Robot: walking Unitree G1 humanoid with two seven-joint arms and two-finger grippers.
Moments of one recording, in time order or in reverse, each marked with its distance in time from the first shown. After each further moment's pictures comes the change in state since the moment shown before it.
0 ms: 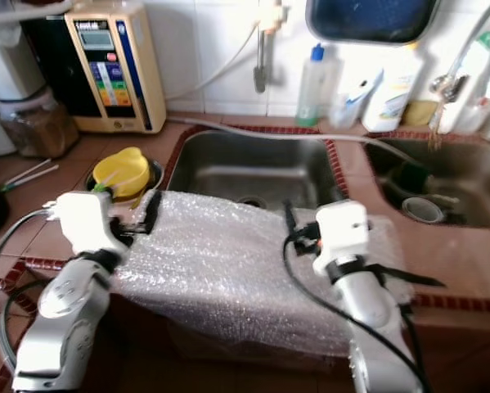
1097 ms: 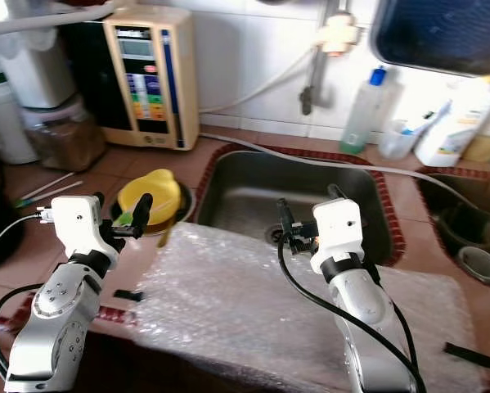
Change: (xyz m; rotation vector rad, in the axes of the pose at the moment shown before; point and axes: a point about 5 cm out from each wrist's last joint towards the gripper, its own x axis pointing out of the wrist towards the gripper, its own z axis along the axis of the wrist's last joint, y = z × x) left arm -0.003 0.010 -0.009 -0.007 0.052 0.065; right arm 0.004 0.002 -0.002 -0.012 0.003 0.017
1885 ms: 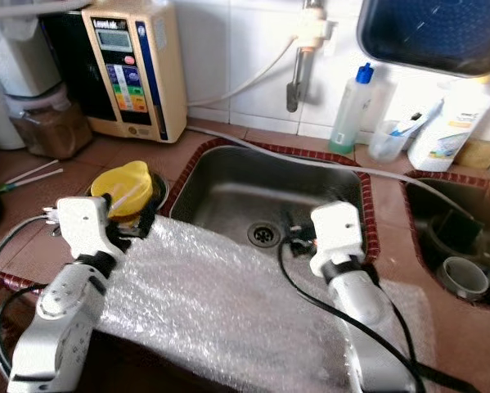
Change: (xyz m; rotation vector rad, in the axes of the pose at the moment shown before) left arm -0.001 0.004 0.000 -0.015 -0.003 0.019; right arm 0.000 0.006 -0.004 -0.010 0.011 0.029
